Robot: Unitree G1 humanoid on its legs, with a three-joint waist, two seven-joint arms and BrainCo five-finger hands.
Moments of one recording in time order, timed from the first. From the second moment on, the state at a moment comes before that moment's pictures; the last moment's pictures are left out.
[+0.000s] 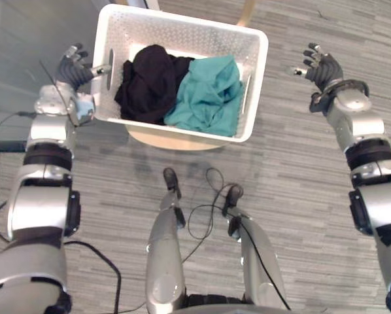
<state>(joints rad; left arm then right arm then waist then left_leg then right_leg) -1.09 0.72 -0.07 0.94 -0.27 0.03 -0.04 -1.14 -0.62 0.19 0.89 0.43 0.09 0.05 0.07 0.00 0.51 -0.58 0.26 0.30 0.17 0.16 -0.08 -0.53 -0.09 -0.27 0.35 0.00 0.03</state>
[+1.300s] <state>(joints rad) 0.18 0.31 0.45 -0.01 -0.42 -0.04 0.02 0.19 -0.33 -0.47 0.17 0.38 0.05 0.10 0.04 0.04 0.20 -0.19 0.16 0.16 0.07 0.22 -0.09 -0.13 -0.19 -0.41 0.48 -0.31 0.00</state>
